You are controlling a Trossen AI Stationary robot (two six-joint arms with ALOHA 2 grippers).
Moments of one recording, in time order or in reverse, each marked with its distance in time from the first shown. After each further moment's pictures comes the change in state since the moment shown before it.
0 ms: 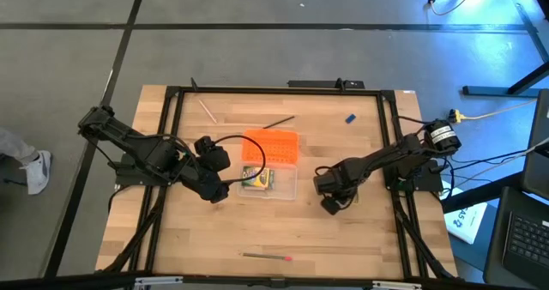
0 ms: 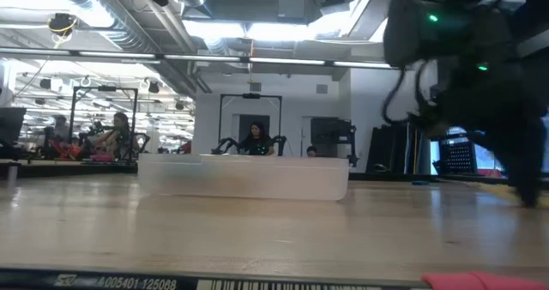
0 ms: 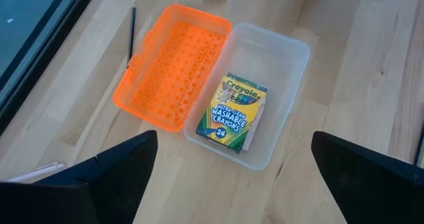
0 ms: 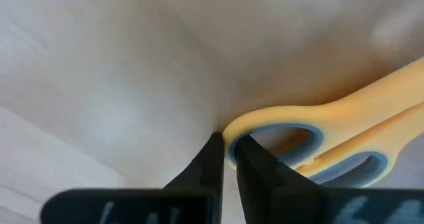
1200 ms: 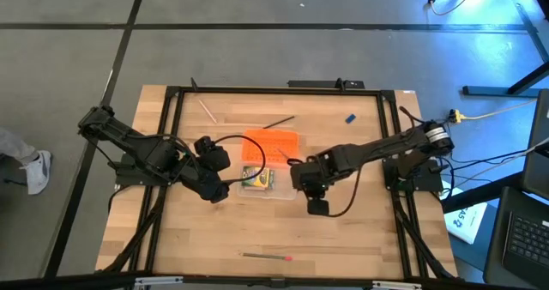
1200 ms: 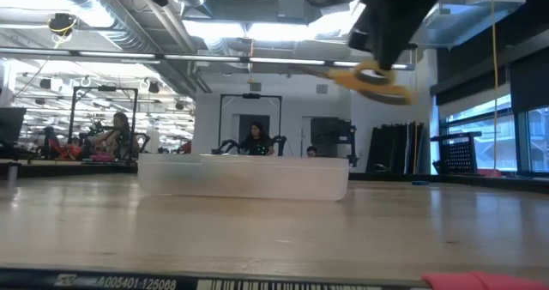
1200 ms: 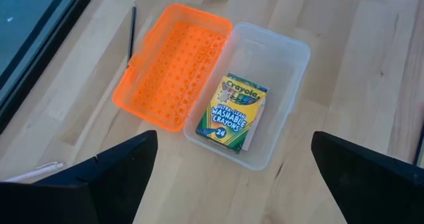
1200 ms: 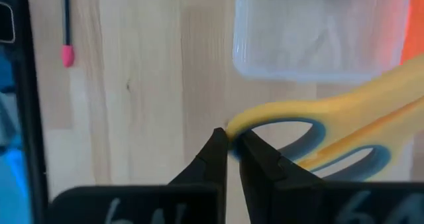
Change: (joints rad) left arm 0.000 0.000 0.000 0.000 0.000 -0.005; right arm -0.008 0.075 0.582 -0.179 0.112 -0.810
